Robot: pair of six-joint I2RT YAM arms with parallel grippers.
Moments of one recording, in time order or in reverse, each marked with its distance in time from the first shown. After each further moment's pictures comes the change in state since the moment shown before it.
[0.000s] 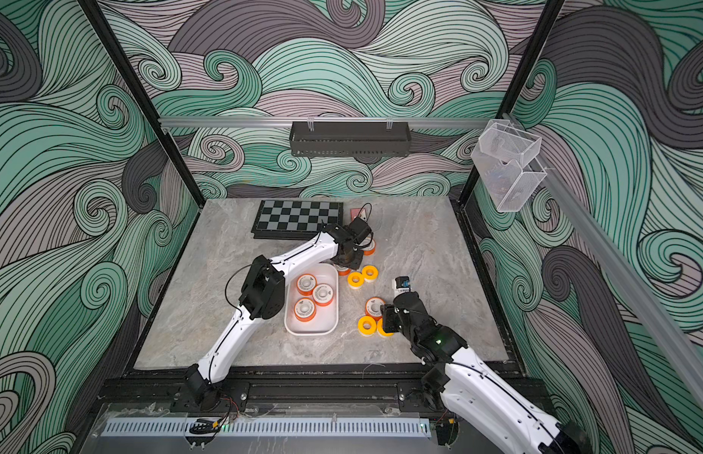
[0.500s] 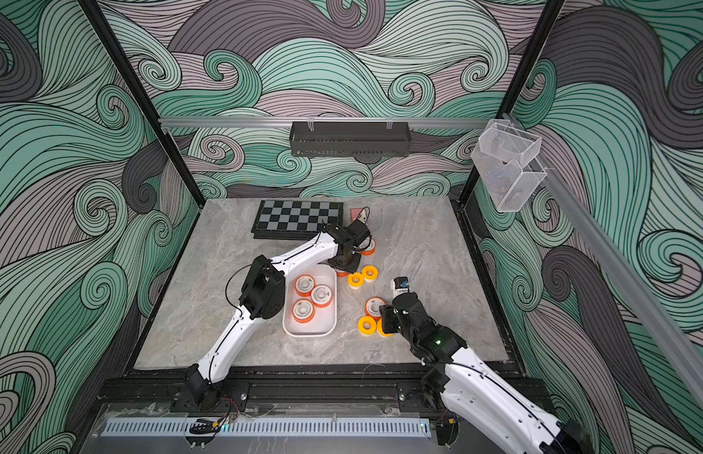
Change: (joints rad) left arm 0.000 0.002 -0.001 -0.078 0.017 -0.015; right arm 0.017 -0.001 0.000 0.000 0.006 -0.001
